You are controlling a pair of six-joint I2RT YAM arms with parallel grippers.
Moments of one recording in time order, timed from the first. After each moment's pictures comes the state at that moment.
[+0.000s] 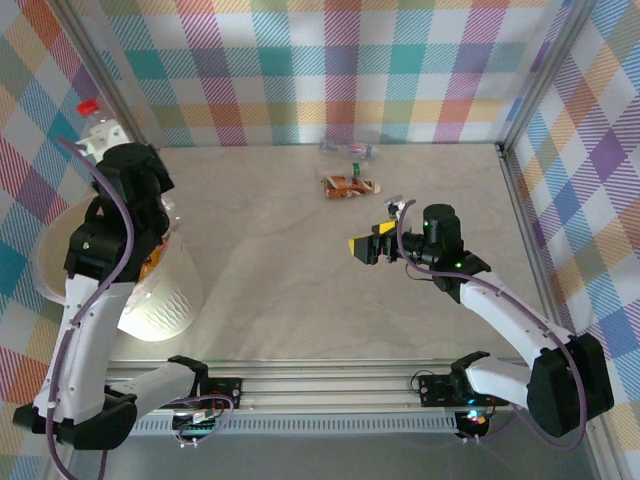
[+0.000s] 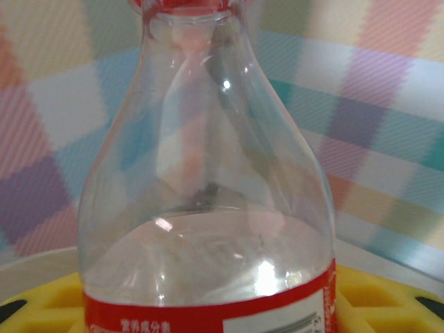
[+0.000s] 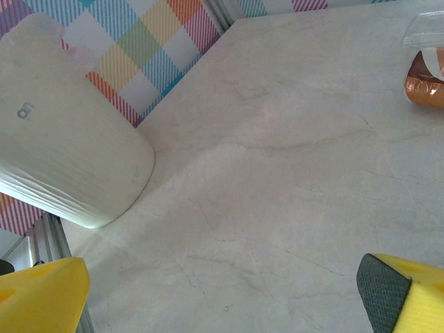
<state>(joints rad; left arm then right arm) -0.28 1.09 1.62 -0.81 -0.82 -0.27 0.42 1.14 0.71 0.03 -0.59 0.30</state>
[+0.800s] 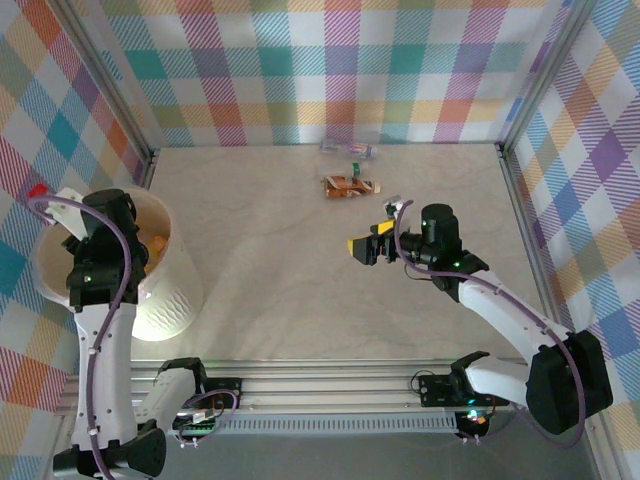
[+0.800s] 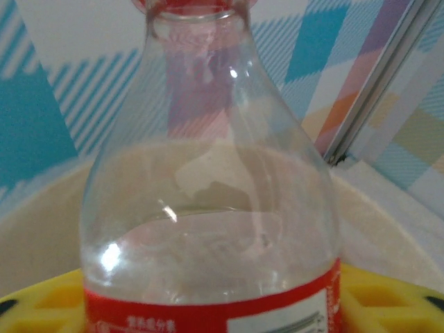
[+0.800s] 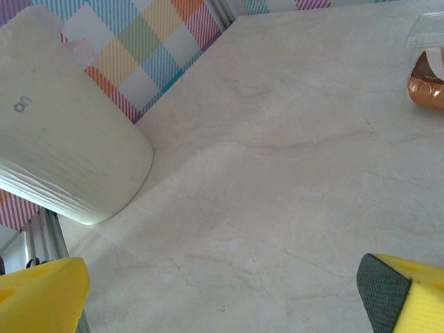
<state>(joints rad) 0.12 0.89 1.22 -0.85 -0.72 -0.49 0.43 1.15 0.71 0.03 -0.59 0.28</state>
